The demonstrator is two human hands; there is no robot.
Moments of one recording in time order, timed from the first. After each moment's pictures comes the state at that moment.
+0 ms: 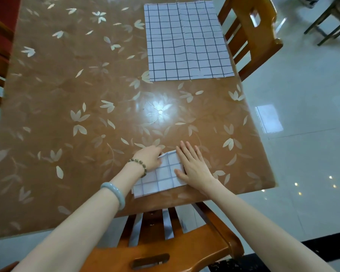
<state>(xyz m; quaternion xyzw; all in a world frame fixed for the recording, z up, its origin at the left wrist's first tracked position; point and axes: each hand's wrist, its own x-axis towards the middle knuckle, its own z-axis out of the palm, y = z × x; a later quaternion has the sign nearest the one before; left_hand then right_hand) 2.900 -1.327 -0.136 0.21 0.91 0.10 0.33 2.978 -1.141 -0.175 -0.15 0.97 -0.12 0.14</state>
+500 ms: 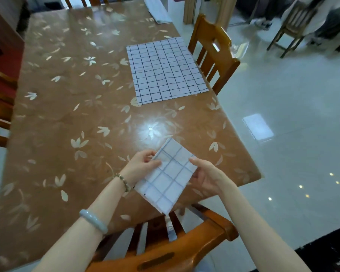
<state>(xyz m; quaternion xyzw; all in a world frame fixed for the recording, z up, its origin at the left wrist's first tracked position) 2.935 -1.341 -0.041 0.04 0.76 0.54 0.36 3.010 -1.119 -0.067 0.28 0.46 -0.80 0.24</state>
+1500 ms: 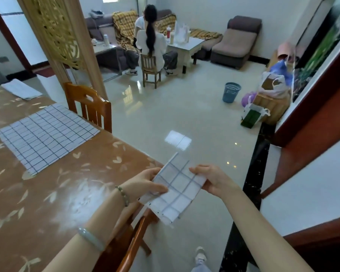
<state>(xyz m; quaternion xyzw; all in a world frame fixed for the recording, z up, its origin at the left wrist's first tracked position) 3.071 -1.162 0.046 0.37 0.59 0.40 0.60 3.256 -1.016 0.035 0.44 0.42 -0.78 -0.16</state>
